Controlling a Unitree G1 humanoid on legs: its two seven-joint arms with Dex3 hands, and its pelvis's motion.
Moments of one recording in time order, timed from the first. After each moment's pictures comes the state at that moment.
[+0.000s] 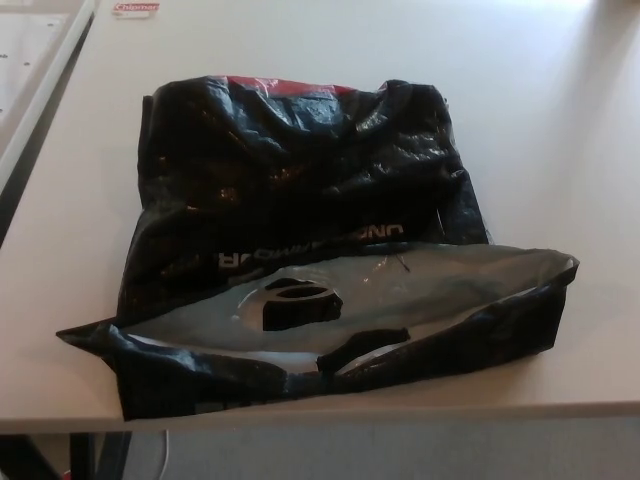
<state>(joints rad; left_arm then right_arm) 0.69 0.26 0.12 0.23 0.13 -0.34 -0.04 0.49 -0.32 -0.01 0.30 -0.10 -0.26 0.06</state>
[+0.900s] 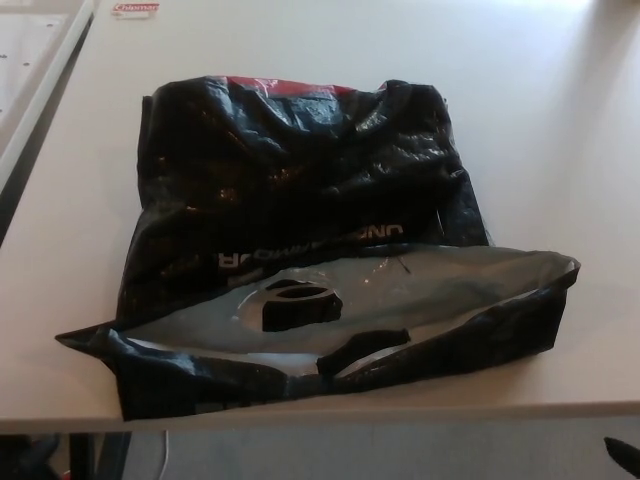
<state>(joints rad) 0.74 0.23 0.23 -0.16 0.05 -0.72 -0.02 0.59 -0.32 -0.12 0.00 -0.20 -0.56 -0.03</state>
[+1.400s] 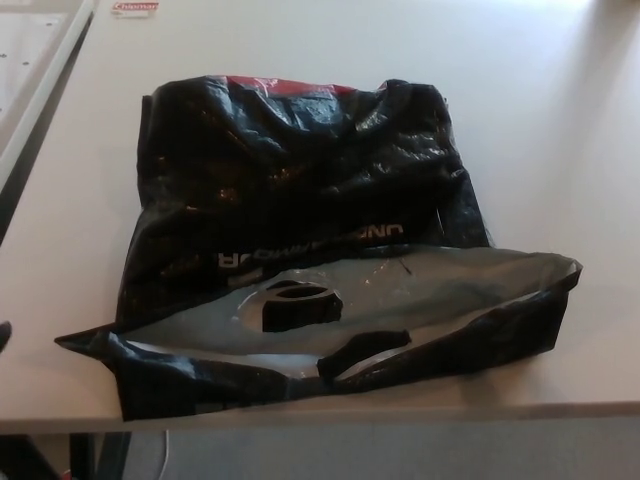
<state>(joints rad) 0.56 0.28 0.34 -0.23 0.00 -0.74 -0.02 0.53 -0.32 -0.18 -0.20 -0.45 -0.56 -0.18</state>
